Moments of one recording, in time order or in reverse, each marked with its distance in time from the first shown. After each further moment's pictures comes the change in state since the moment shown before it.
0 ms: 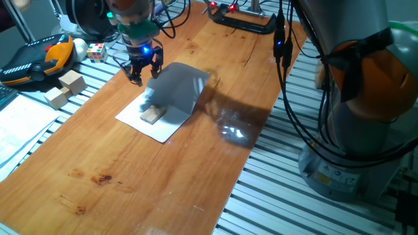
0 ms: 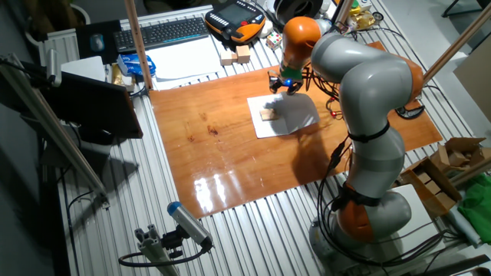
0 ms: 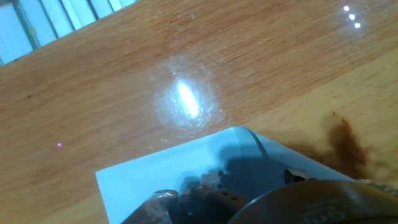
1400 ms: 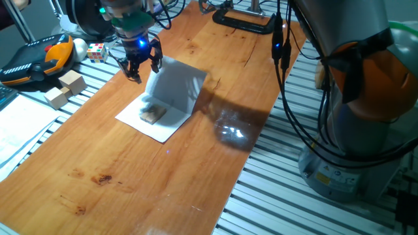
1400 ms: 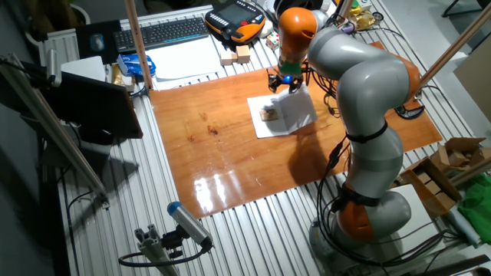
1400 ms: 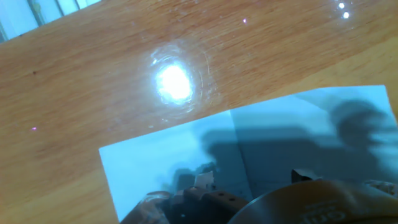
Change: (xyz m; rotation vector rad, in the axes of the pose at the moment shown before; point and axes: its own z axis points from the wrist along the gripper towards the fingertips) arm 0.007 0.000 -0.014 0.021 0.050 -0.009
